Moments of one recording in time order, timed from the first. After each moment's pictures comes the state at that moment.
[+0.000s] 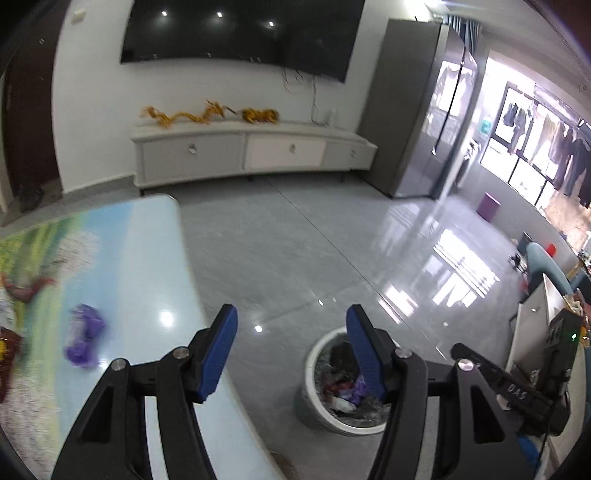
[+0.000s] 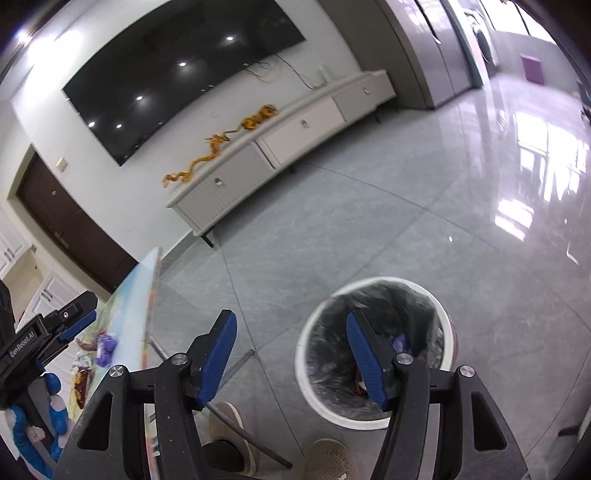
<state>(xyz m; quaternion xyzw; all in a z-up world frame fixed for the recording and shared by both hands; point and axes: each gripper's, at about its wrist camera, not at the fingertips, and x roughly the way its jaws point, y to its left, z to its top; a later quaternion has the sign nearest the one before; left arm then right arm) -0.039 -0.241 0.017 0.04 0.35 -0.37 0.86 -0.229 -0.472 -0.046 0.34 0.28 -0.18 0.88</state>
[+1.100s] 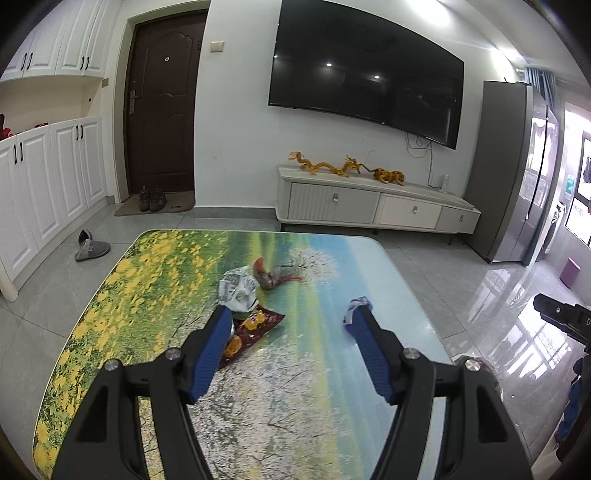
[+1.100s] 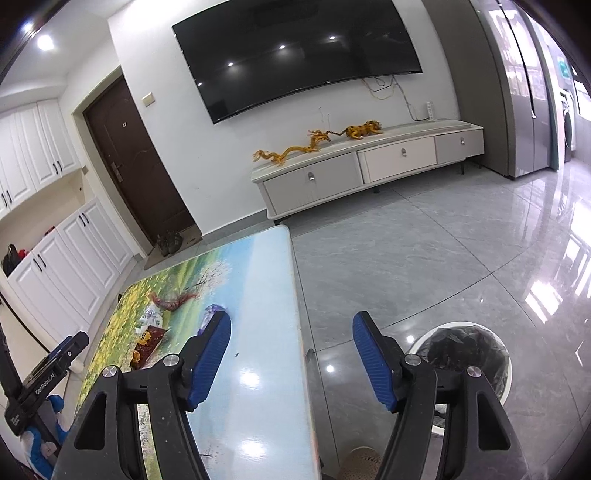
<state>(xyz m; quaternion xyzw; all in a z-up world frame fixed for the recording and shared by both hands) -0.043 0.023 0.042 0.00 0.28 -0.17 0.95 -0.149 -0.308 0.044 0.20 0.29 -0.08 0.93</state>
